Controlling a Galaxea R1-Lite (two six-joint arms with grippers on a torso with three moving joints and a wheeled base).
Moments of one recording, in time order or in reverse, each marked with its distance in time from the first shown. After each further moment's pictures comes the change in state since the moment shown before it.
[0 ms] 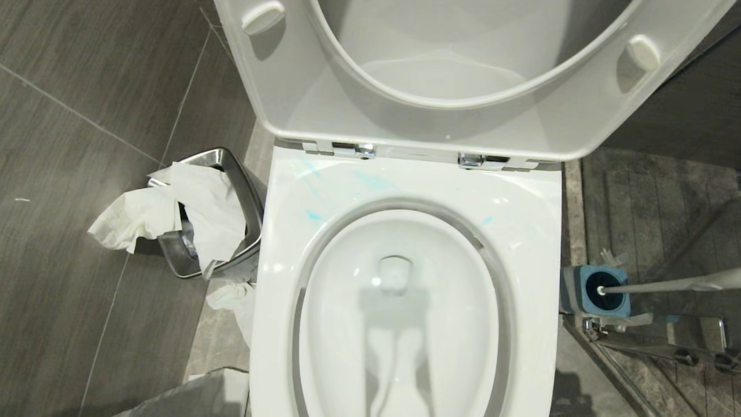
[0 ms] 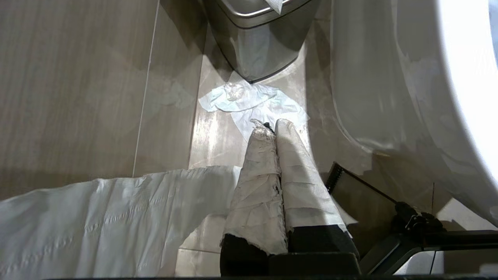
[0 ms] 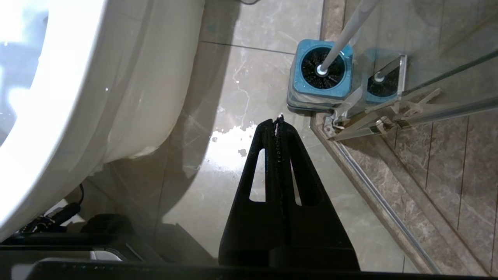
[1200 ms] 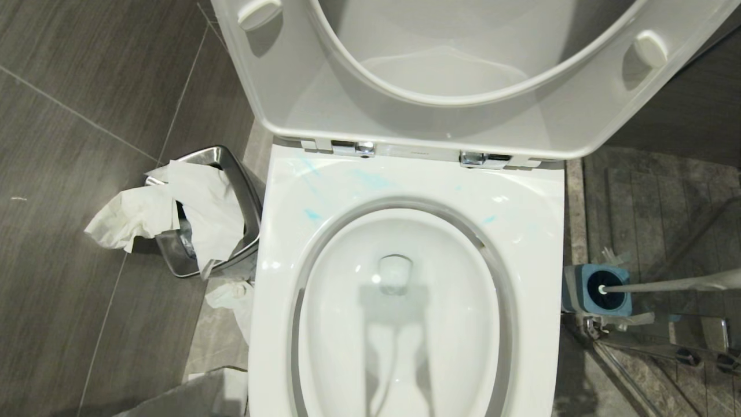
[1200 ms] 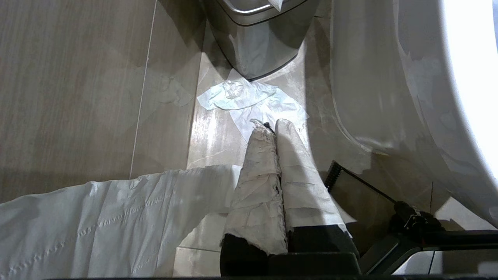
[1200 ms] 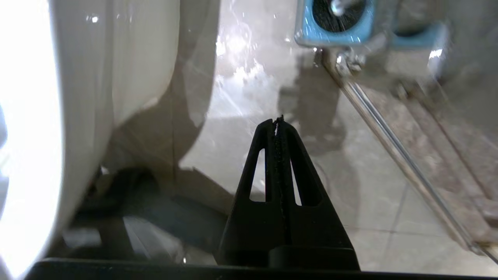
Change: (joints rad) left arm 0.000 0.000 0.000 0.000 0.000 -0.006; right arm 0.000 0.657 -0.319 0.072 -0.001 0.076
